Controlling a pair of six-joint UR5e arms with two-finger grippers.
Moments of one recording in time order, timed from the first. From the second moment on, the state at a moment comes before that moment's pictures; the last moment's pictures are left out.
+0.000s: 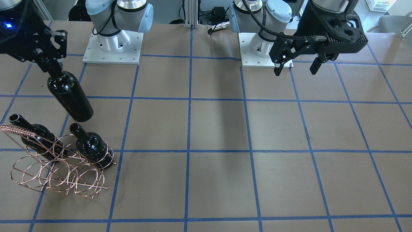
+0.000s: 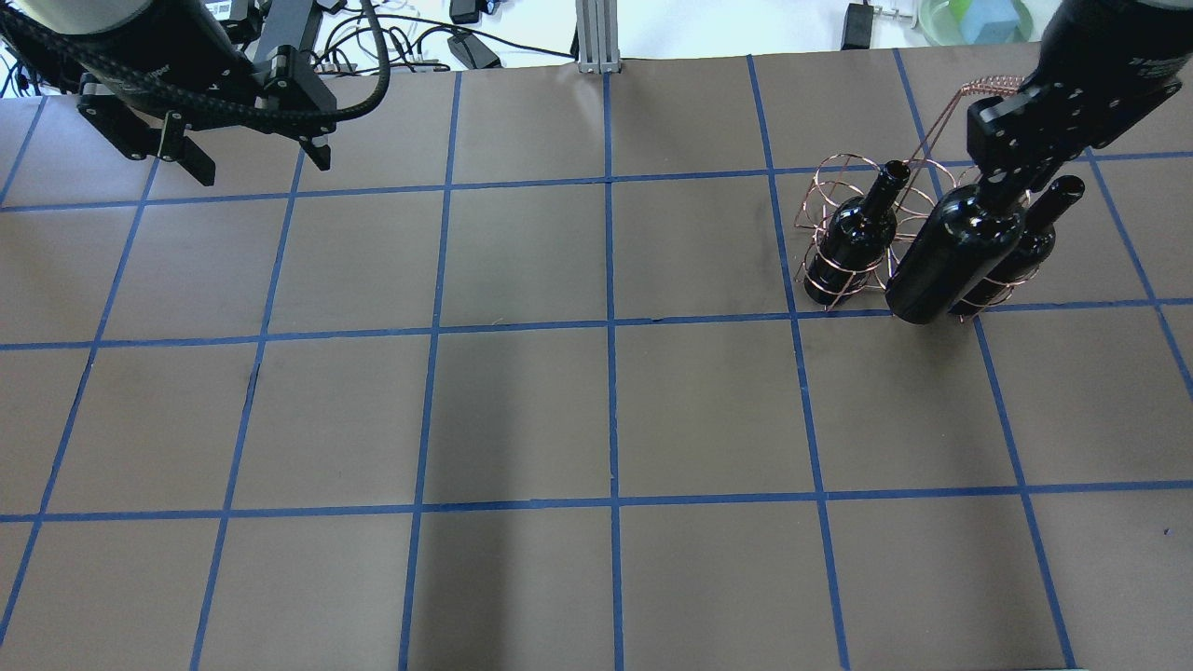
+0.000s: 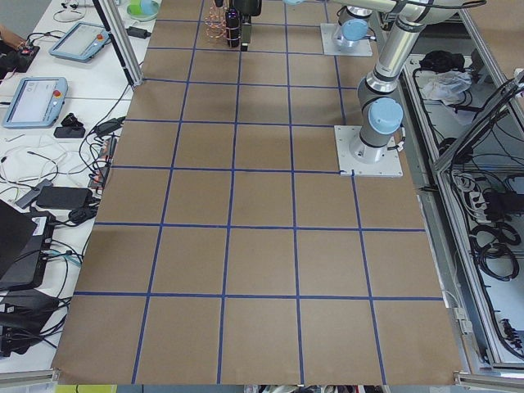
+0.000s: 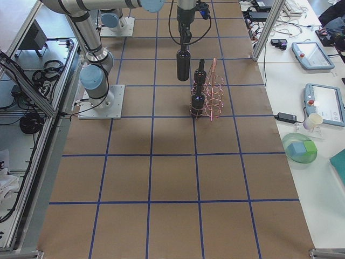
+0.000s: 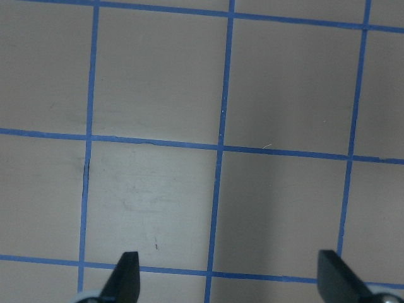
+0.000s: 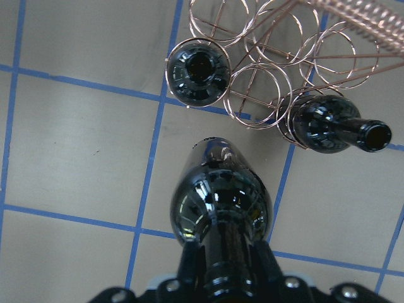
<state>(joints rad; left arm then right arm) -1.54 -1.54 -1.45 -1.63 1.57 -0.06 1.38 -1.61 1.47 -1.43 -1.60 -0.39</state>
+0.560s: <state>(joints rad) -1.53 -1.54 -1.46 -1.64 1.57 0.01 1.31 -1.55 1.44 -1.53 -1.55 -0.45</state>
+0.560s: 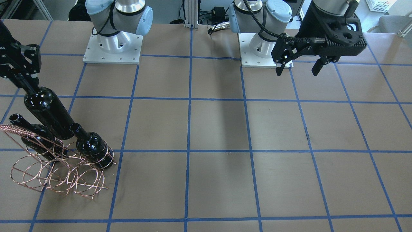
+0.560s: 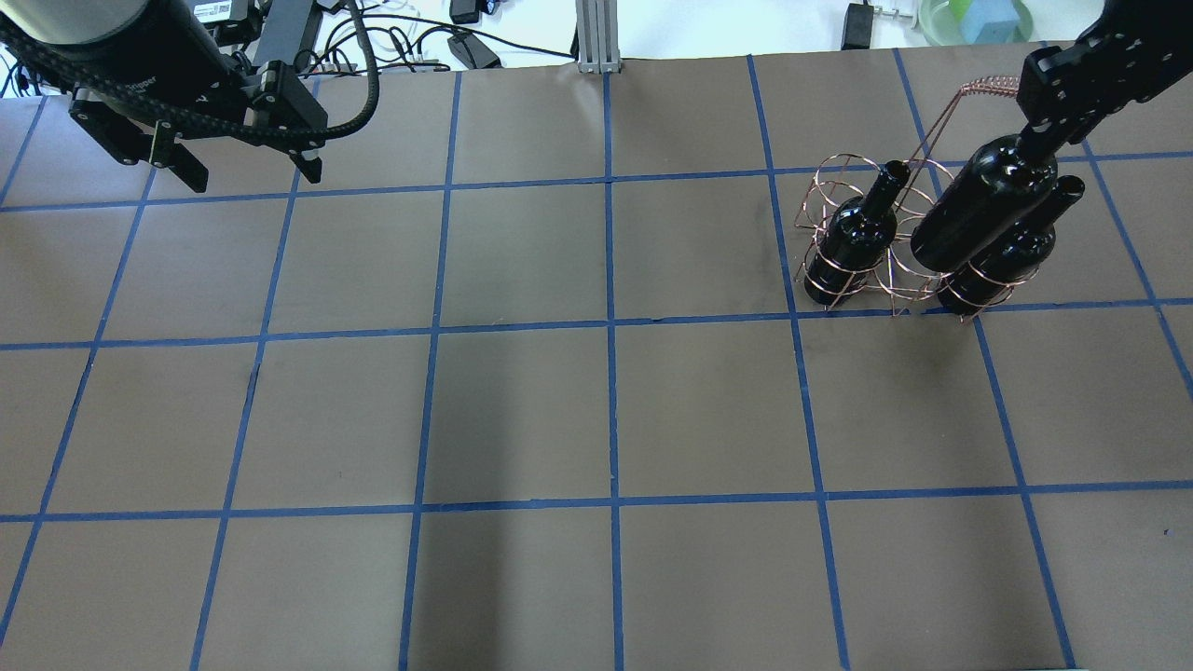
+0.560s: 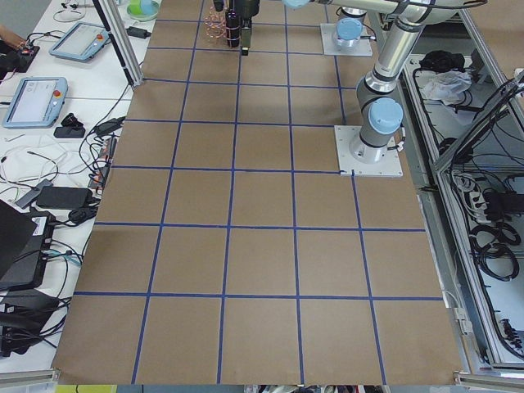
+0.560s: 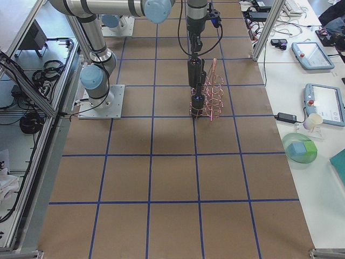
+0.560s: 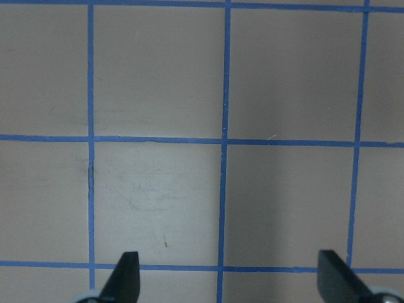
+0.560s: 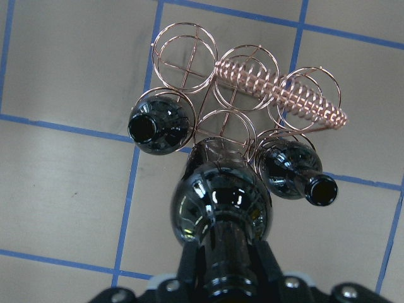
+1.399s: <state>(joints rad) -1.53 -1.54 -1.46 -1.64 1.57 0.01 1.31 -1.47 1.44 -1.61 -1.55 -0.45</state>
